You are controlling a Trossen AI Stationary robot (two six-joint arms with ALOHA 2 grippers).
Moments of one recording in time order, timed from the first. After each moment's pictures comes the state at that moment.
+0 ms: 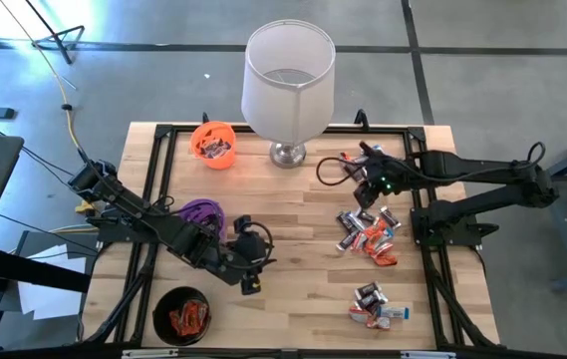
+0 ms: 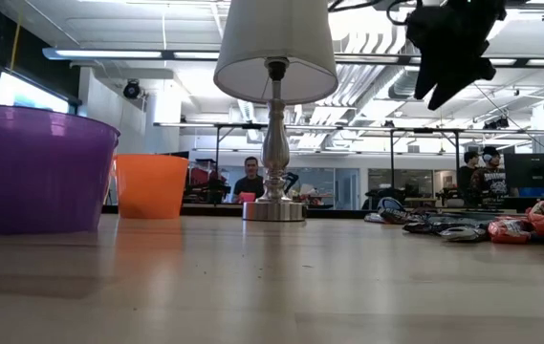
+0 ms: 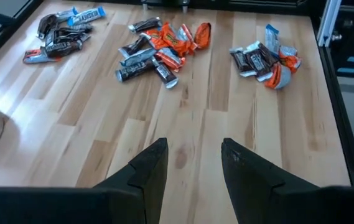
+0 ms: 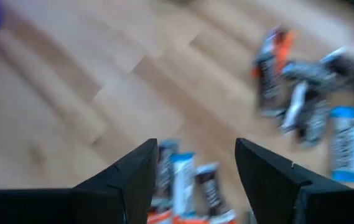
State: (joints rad) left arm -0.52 1.56 1.28 -0.50 -0.57 -0.44; right arm -0.11 1.07 1.01 -1.01 0.26 0.70
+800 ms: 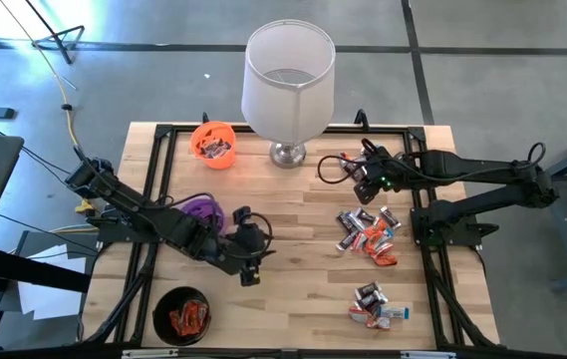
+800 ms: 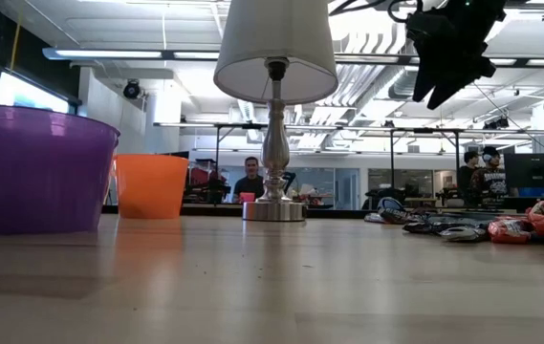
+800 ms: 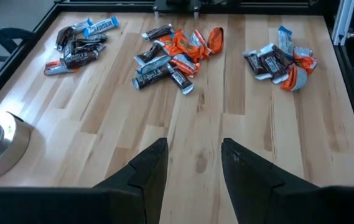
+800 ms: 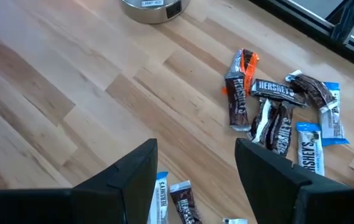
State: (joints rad) left arm -0.48 1.52 1.28 -0.53 -0.57 -0.36; right arm -0.11 1.07 1.01 -1.01 0.36 0.70
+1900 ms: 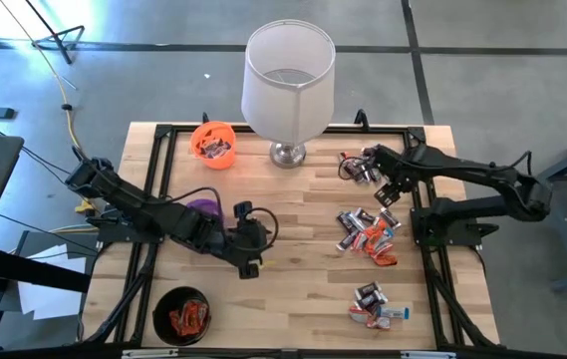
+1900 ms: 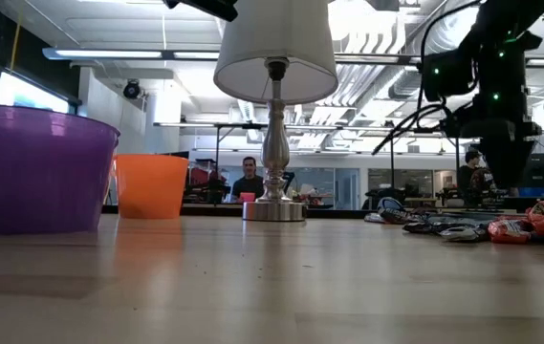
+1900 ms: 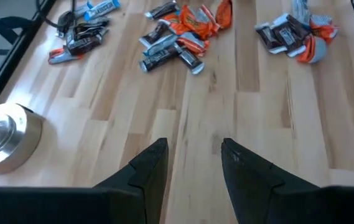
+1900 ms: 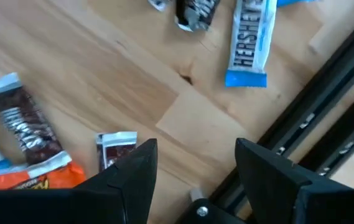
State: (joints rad) left arm -0.43 1.52 1.28 -0.60 -0.52 -0.31; right arm -0.60 1.12 0.69 -1.10 0.12 0.32
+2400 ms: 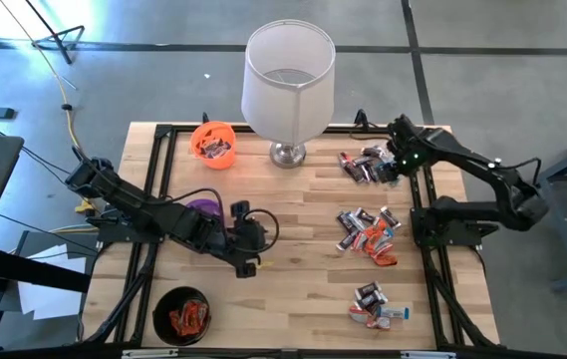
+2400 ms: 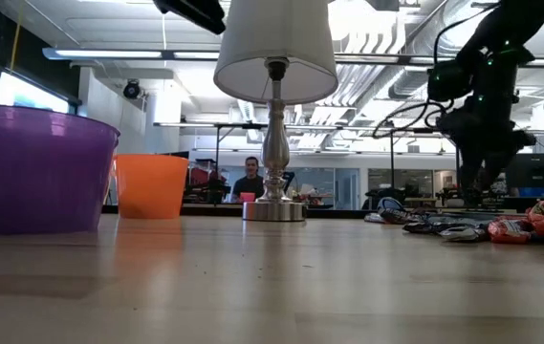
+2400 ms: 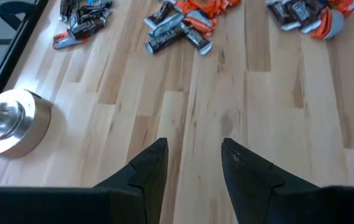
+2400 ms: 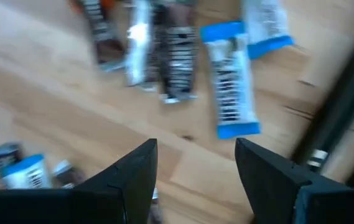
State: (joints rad) left arm -0.43 1.52 1.28 -0.68 -0.52 -0.31; right arm -0.96 1.13 0.74 -0.98 -0.07 0.22
